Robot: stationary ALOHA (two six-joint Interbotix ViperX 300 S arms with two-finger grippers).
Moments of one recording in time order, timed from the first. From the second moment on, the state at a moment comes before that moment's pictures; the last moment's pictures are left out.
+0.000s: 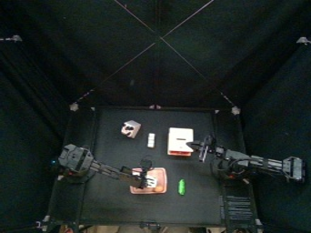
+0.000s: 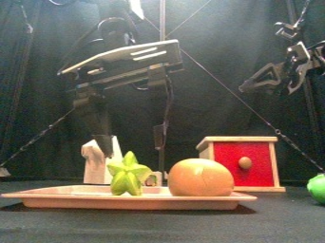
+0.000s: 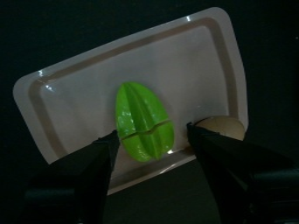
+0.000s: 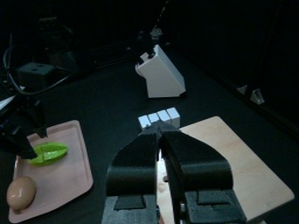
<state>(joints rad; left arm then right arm) -0.29 0.27 0.20 0.31 0.94 -1.75 -0.35 -0.87 1.26 0.05 -0.28 0.02</state>
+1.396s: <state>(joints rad) -0.29 0.33 0.21 0.27 0.88 -1.75 -0.35 -0.88 1.26 0.05 -0.28 0.02</state>
